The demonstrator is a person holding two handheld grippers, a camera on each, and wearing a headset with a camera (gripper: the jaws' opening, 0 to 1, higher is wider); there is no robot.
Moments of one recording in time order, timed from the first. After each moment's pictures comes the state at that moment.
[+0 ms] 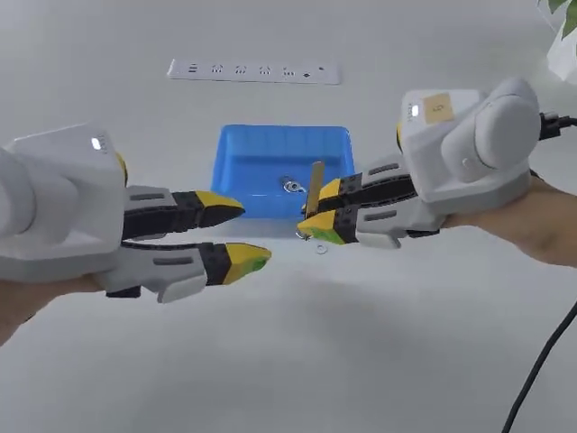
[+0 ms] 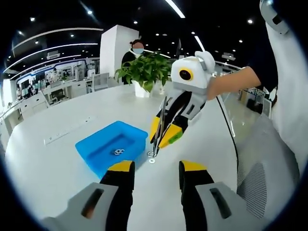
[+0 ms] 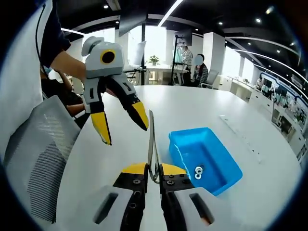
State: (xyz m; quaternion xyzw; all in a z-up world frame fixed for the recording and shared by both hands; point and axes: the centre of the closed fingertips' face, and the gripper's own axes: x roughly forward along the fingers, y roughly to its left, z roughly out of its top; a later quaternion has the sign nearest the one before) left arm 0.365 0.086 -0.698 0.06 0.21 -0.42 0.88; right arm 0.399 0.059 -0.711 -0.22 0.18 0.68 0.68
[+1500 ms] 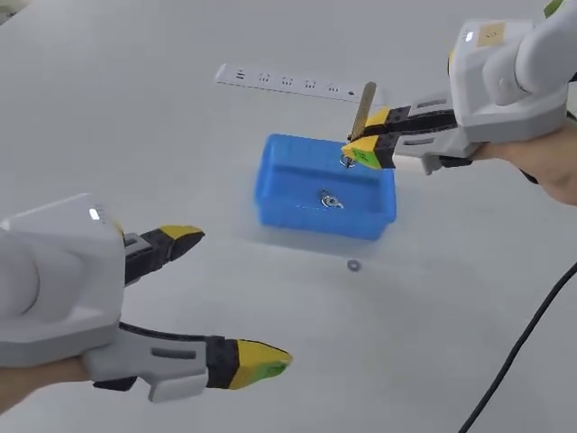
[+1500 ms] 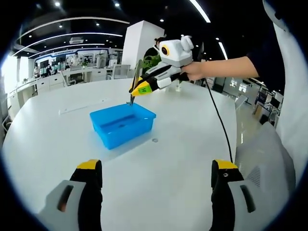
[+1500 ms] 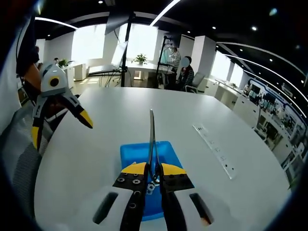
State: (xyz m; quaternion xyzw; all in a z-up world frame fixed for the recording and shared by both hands) left arm 0.325 0.112 -0.722 0.01 0.25 -0.34 0.91; right arm 0.502 0.081 -0.697 -0.25 0.15 0.63 0.72
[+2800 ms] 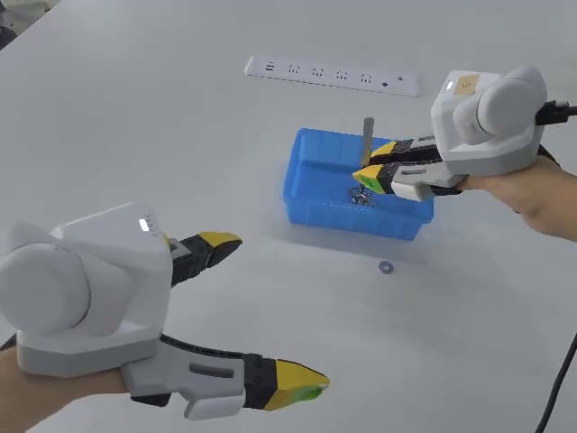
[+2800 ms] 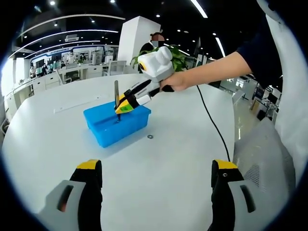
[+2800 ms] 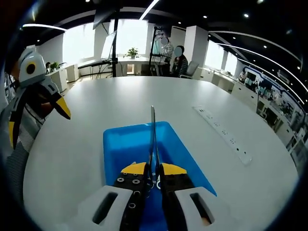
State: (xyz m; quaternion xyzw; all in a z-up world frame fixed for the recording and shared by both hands) left arm 0.323 0.106 -0.729 0.02 0.26 -0.36 0.90; right arm 0.508 0.097 -0.751 -0.24 0.19 0.61 0.73
